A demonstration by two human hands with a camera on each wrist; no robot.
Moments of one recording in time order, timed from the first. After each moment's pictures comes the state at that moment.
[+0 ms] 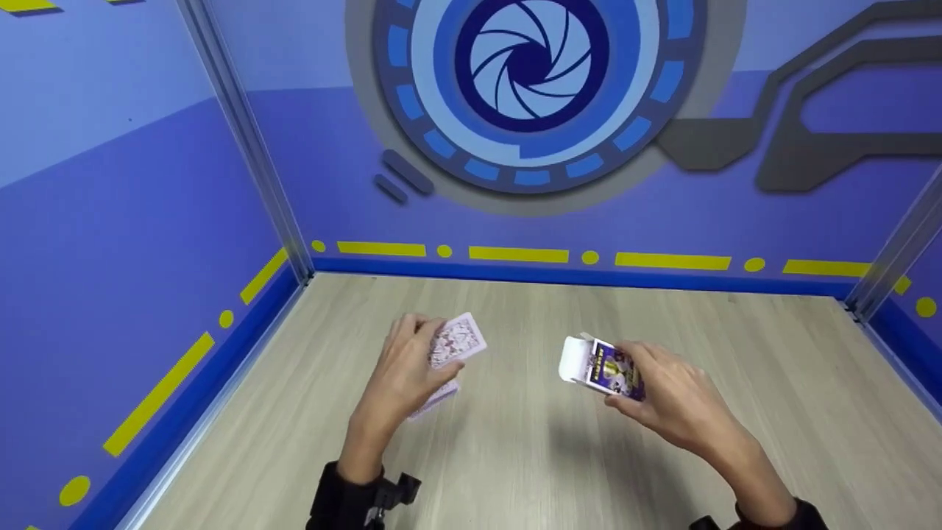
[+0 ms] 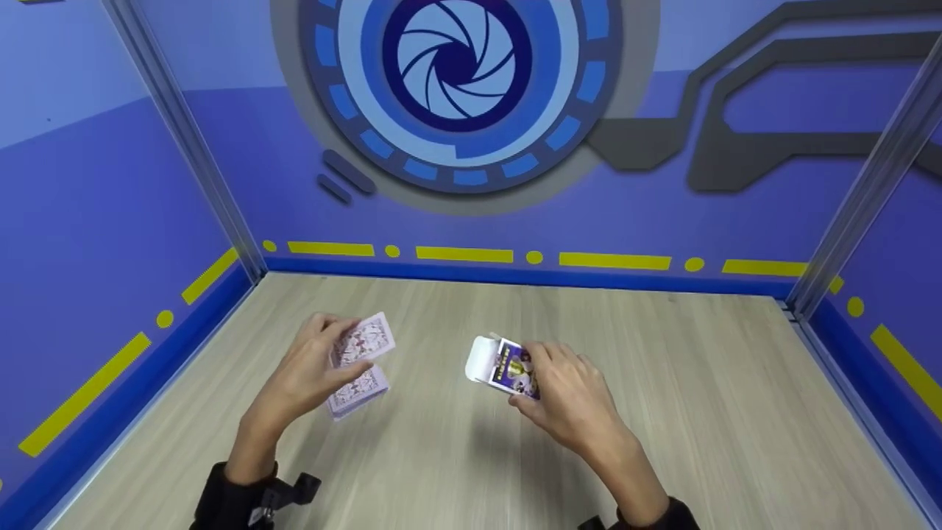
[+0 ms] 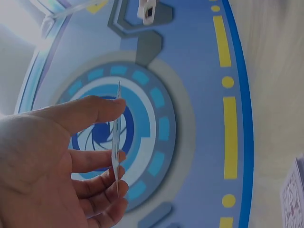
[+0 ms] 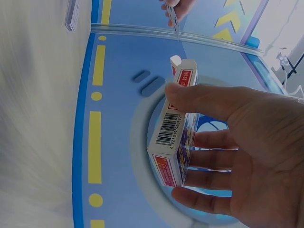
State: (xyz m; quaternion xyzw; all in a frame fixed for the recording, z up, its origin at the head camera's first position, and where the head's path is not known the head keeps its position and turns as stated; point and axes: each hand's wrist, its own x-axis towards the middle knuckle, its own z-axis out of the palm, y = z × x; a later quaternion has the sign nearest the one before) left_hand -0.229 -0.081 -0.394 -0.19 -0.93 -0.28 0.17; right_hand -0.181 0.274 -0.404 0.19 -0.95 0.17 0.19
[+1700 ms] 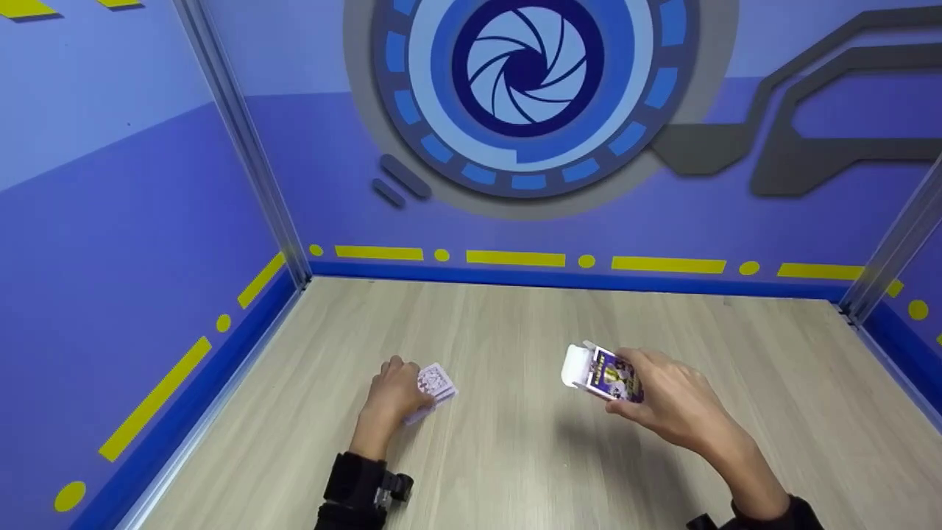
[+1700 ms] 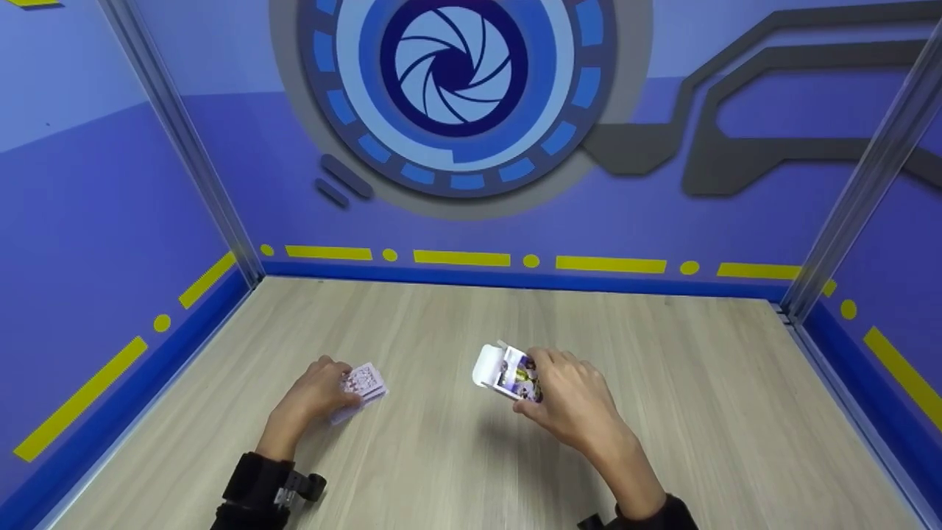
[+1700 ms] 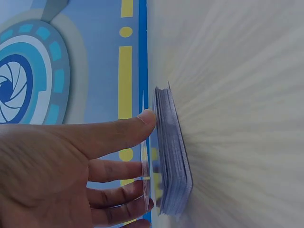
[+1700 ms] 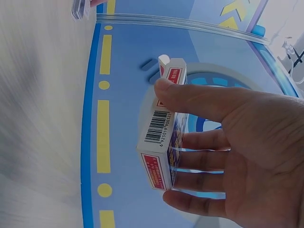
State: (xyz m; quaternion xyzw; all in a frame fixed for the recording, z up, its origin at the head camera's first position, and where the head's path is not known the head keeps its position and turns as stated) left_hand -0.281 -0.104 -0.481 -0.06 -0.97 -0.22 -0.02; right_hand -0.189 0.285 -0.414 0.19 -0.95 0.16 0.17
